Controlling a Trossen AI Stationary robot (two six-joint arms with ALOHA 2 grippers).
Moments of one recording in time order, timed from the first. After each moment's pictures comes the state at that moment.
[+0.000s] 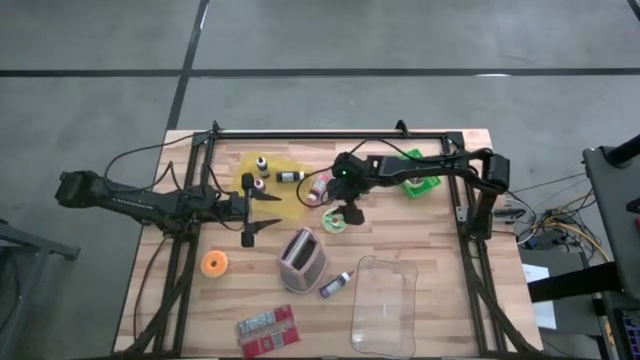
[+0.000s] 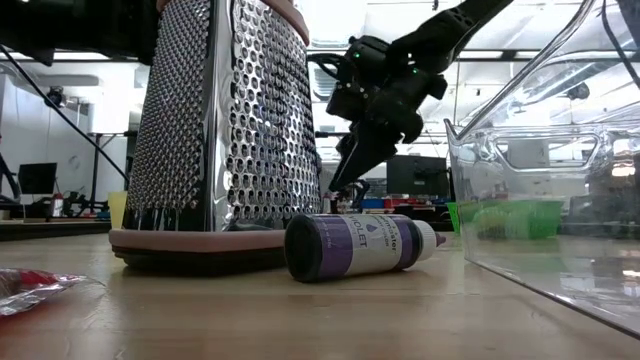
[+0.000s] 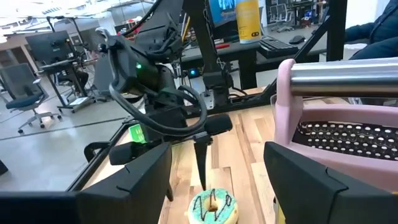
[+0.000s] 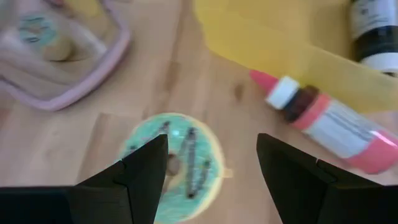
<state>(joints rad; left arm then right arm) -0.09 0.83 0.35 0.41 -0.14 0.20 -0.27 1.83 1.19 -0.32 -0.33 -0.31</state>
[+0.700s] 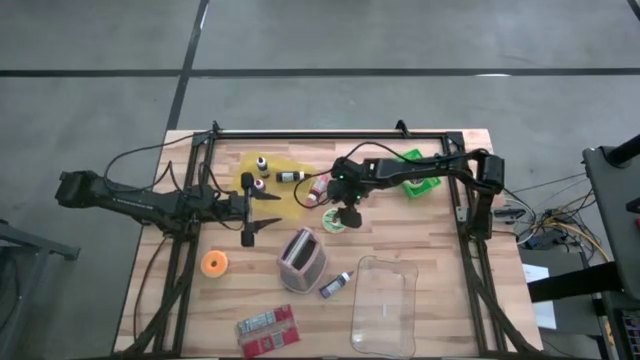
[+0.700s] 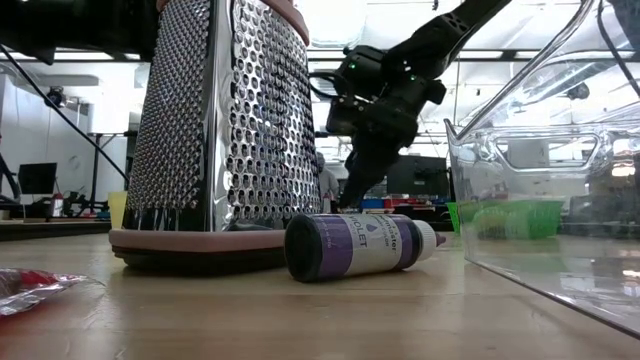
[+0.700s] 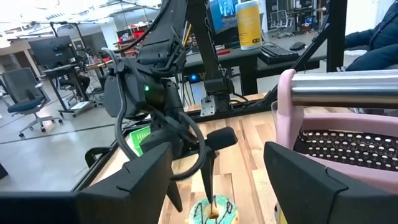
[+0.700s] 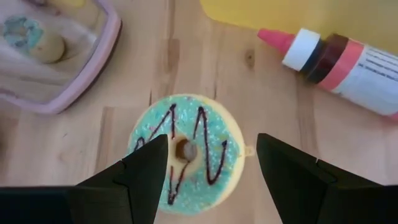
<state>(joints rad) -0.09 0.83 0.35 0.43 -0.14 0.20 -0.25 1.87 1.20 -0.37 -0.31 -0.14</state>
